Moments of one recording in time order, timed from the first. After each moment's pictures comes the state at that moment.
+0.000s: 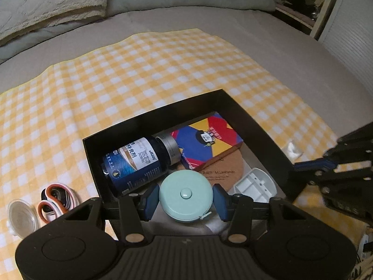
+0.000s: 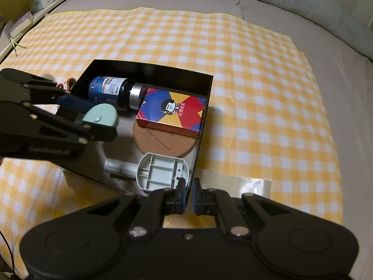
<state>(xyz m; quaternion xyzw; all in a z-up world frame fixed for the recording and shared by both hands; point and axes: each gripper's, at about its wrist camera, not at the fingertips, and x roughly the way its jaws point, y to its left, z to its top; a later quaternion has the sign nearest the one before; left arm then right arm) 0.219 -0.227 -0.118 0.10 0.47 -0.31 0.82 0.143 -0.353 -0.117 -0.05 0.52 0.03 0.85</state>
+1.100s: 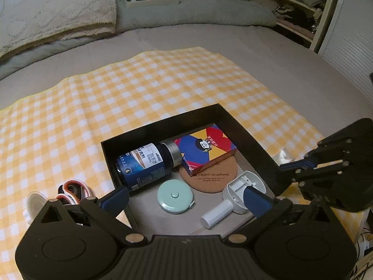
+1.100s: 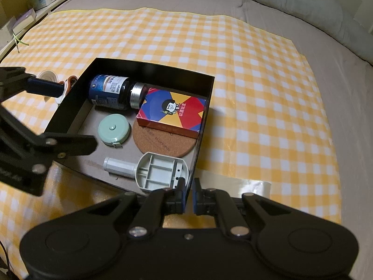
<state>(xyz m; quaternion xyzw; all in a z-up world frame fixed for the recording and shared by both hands) 0.193 -0.212 -0.096 0.09 0.43 -0.29 0.85 0.141 -0.354 -0.119 -0.06 0.52 0.03 0.85</state>
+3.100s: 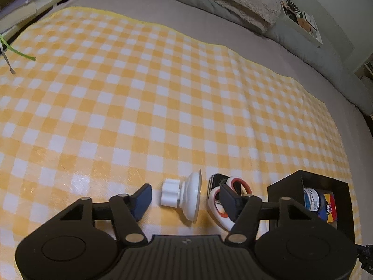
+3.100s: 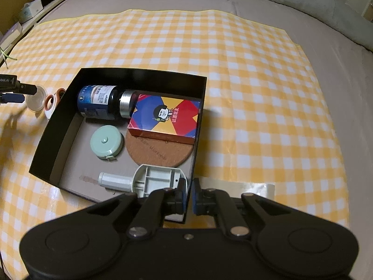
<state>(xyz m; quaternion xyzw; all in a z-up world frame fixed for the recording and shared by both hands) 0.278 -0.012 -0.131 -0.13 0.50 -0.07 0.85 0.161 -0.356 -0.126 -0.03 0.52 0.01 0.85</state>
